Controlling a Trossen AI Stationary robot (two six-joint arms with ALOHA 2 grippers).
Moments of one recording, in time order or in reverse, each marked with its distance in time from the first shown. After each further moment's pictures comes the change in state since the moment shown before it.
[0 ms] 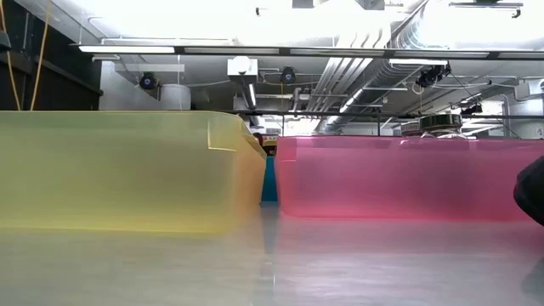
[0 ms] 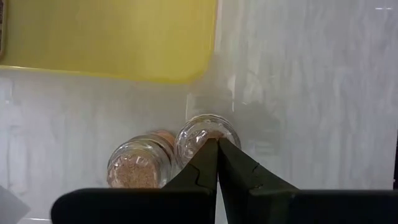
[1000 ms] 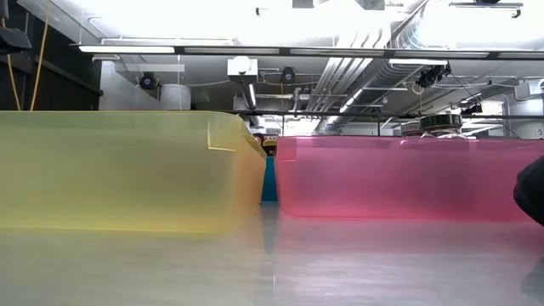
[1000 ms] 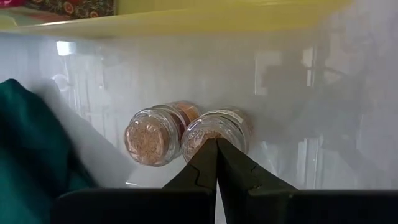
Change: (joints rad) left arm 0.002 0.002 -0.030 -0.260 -0.091 0.026; right arm -0.012 0.000 0.000 0.005 -0.003 -0.003
